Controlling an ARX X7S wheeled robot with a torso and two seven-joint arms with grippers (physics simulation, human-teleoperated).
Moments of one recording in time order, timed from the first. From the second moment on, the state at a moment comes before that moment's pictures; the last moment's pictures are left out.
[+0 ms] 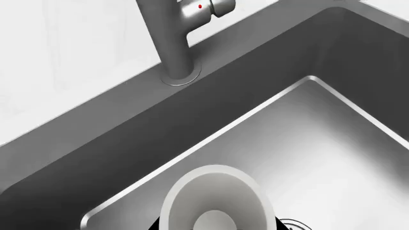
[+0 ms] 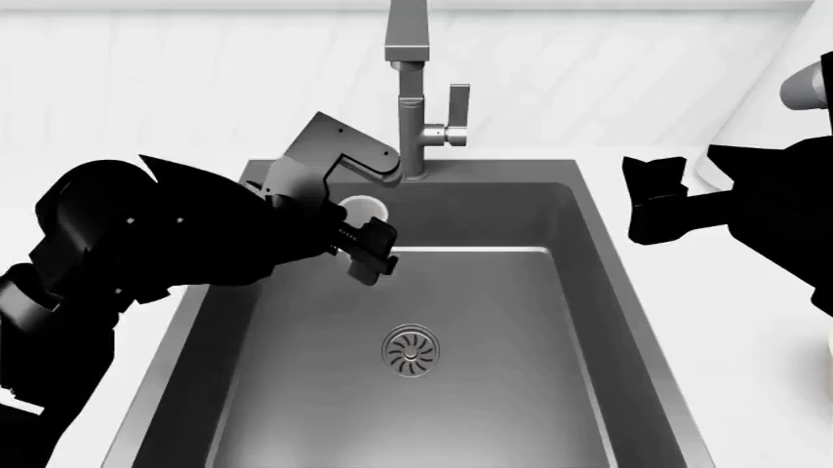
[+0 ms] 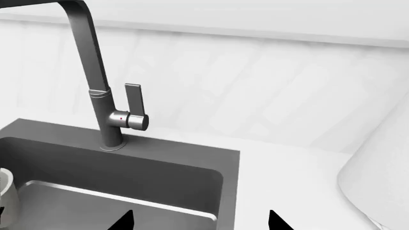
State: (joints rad) left arm -1.35 -0.44 0.87 -0.18 -1.19 -1.15 -0.28; right arm 1.01 0.87 -0.11 -0.31 1.53 1.22 0.57
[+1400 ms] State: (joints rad) left arm -1.53 -0.63 0.96 -0.76 -0.92 -1.04 -0.08; right arm 0.95 0.88 -0.14 -0.32 1.47 1.16 0.49
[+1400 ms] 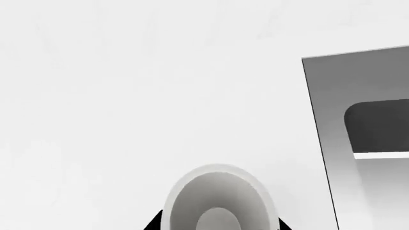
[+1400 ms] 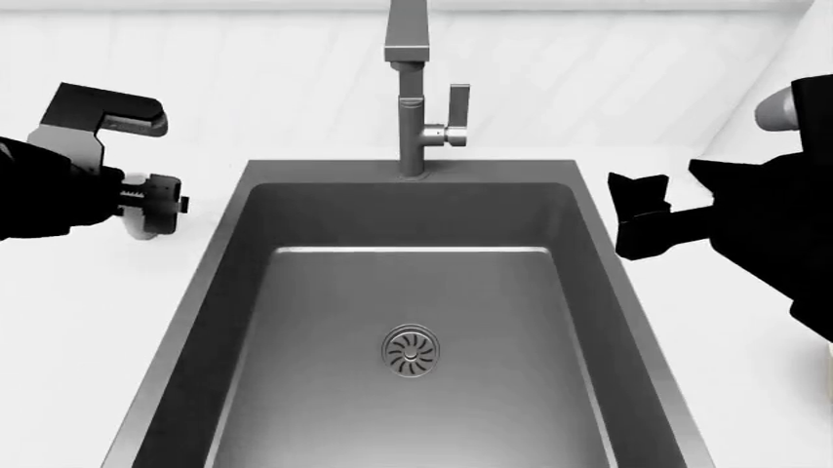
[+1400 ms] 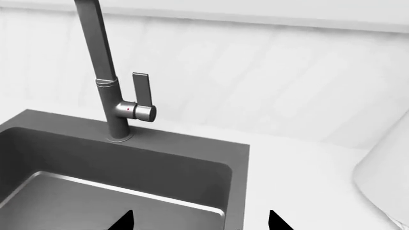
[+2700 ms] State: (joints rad) left arm -1.61 -0.69 0.72 -0.25 -1.26 -1.27 -0.39; right arm 1.42 0.78 -0.35 -0.10 1.29 1.24 0.34
